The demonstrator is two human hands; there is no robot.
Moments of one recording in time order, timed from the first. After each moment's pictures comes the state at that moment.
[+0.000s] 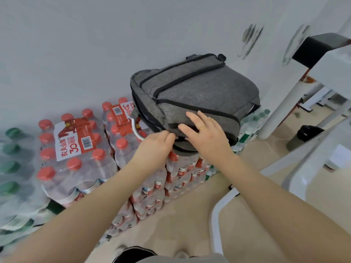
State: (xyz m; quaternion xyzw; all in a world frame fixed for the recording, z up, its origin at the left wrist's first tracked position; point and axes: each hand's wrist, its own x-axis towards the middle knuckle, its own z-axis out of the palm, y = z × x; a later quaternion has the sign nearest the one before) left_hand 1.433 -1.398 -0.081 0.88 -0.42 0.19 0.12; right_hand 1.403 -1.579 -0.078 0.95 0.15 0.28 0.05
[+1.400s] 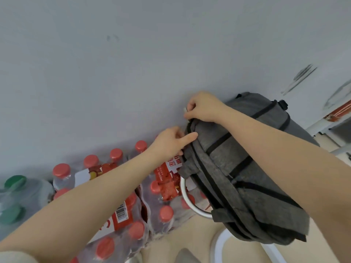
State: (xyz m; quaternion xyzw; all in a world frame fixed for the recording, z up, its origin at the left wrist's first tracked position) left_hand 1.652 -1.333 -0.053 0.81 -0.12 -0.21 0.53; right_hand 1.700 -1.465 0.016 0.99 0.04 -0.09 -0.10
